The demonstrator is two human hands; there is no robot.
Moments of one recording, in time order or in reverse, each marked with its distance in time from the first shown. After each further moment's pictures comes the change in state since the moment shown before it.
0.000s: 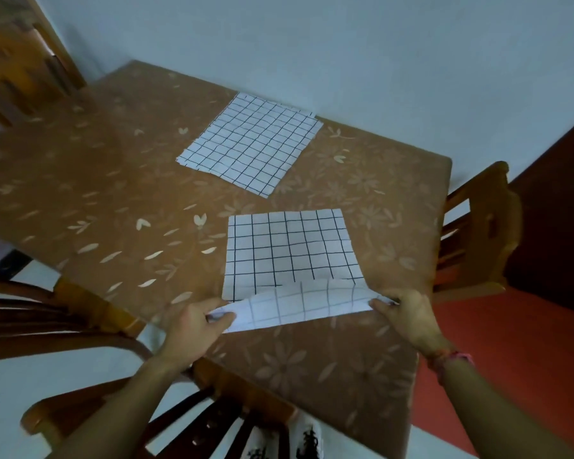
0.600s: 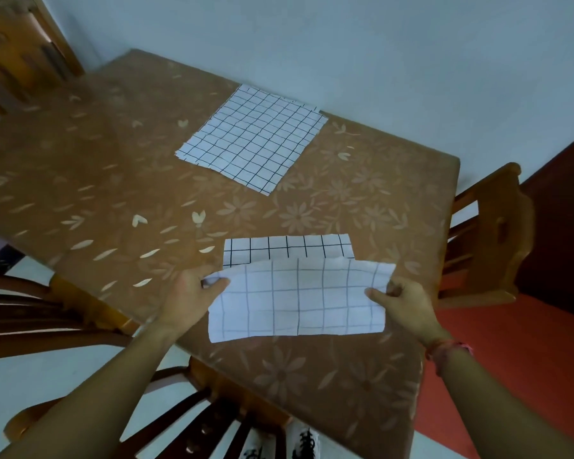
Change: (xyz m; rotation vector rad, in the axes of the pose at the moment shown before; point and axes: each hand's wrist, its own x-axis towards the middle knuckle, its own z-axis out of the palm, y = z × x) left_hand 0.060 0.002 -0.010 0.040 0.110 0.051; right_hand 0.035 0.002 0.008 0.249 -0.053 0.151
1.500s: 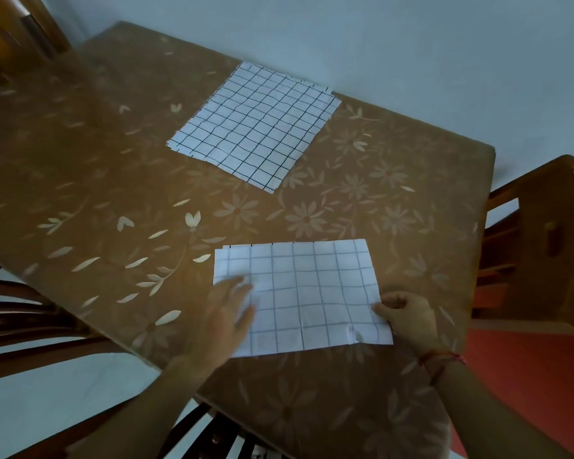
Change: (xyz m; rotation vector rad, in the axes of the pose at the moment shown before) left_hand 0.016 -0.023 0.075 0.288 -0.009 0.303; right_hand 0.063 0.038 0.054 0.017 0.031 0.199
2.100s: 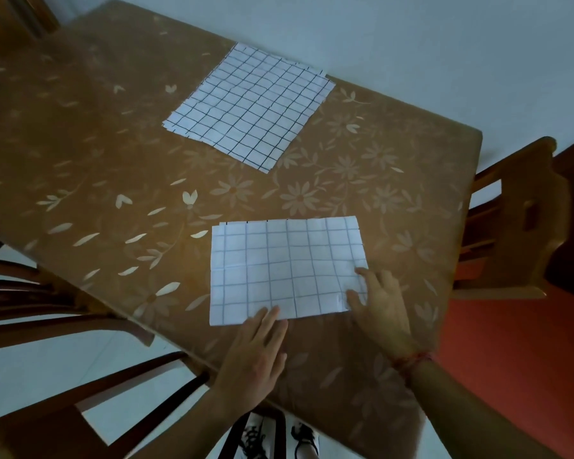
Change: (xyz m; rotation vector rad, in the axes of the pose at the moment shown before) left_hand -0.099 0.047 0.051 0.236 -0.283 0.153; right_hand -0.068 -0.009 0.019 -0.451 0.147 -0.458
